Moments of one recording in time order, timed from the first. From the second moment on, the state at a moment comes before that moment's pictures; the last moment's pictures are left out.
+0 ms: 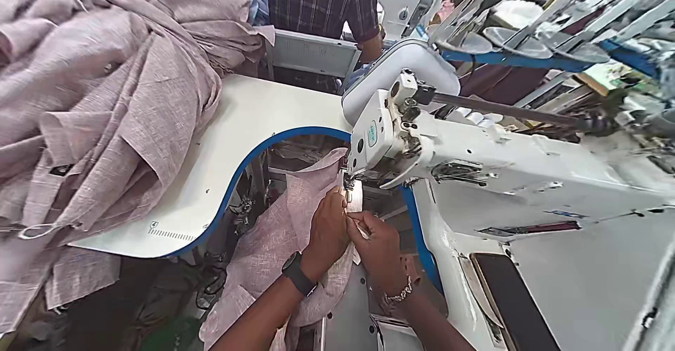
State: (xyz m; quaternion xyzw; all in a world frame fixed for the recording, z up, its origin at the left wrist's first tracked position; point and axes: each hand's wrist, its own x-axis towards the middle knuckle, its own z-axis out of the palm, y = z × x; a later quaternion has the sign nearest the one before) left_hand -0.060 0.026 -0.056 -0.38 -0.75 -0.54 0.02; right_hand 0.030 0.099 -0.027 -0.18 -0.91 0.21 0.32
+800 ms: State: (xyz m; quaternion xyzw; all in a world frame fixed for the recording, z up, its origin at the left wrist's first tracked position) left_hand 0.003 -0.060 -0.033 -0.38 -0.75 -0.53 -0.14; right_hand 0.090 0.027 0.026 -0.08 -0.98 -0.04 0.15
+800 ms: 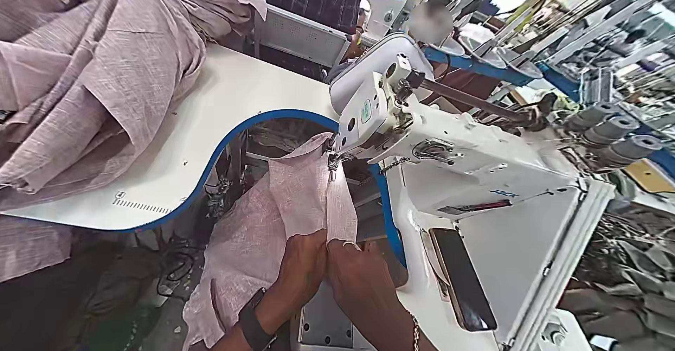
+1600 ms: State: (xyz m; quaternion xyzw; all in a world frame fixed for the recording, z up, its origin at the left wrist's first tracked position) left_hand -0.018 -0.049 -0.038 -0.40 -0.70 -0.56 -0.21; right_hand 0.090 0.040 0.026 -0.09 -0.99 0.00 0.12
